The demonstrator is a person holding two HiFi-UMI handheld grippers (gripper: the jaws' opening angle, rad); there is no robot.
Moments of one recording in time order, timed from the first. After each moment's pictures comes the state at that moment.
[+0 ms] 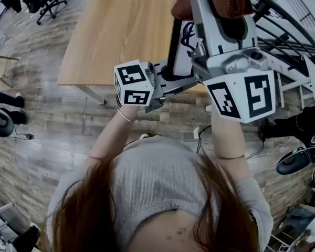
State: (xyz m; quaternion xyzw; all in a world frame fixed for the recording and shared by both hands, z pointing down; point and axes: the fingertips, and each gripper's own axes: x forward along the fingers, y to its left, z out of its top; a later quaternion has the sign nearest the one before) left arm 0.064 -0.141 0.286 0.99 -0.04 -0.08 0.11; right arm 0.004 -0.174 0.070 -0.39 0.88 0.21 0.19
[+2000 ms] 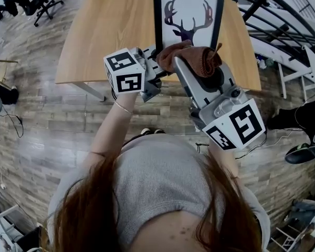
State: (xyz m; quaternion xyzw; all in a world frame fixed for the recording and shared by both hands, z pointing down) left arm 0.054 -0.172 0.282 0.98 -0.10 -0.11 0.14; right arm 0.014 -0.115 0.204 -0.33 0.94 0.03 0.05
